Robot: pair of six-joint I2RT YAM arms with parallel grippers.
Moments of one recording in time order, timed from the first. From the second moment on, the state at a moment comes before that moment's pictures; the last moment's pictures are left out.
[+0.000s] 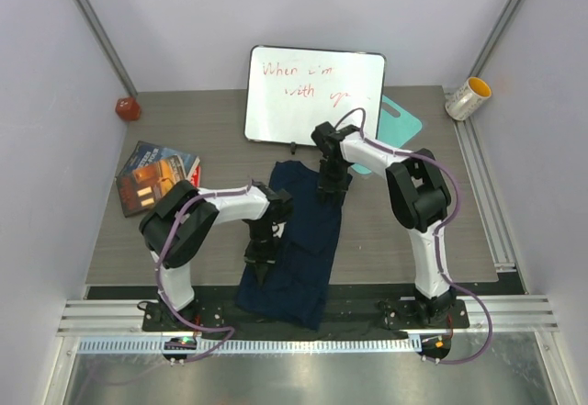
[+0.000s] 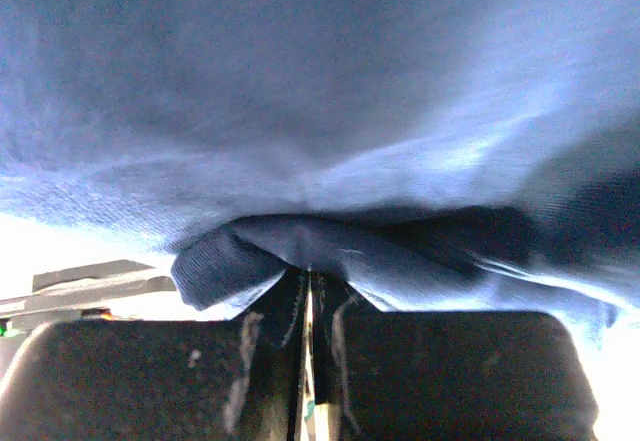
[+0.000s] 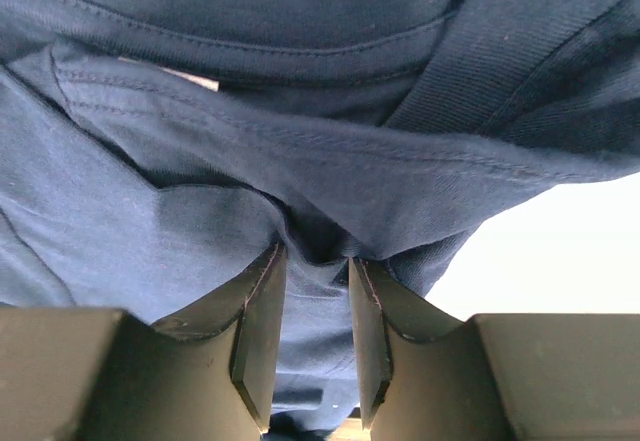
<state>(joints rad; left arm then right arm) -0.79 1.84 1.01 -1.03 0.34 -0.51 0.54 2.12 1.59 -0.94 -0.05 0.67</state>
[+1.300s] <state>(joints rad) -0.76 2.10 1.38 -1.21 0.24 -0.58 0.55 2.58 2.33 -0.87 -0.39 0.60</state>
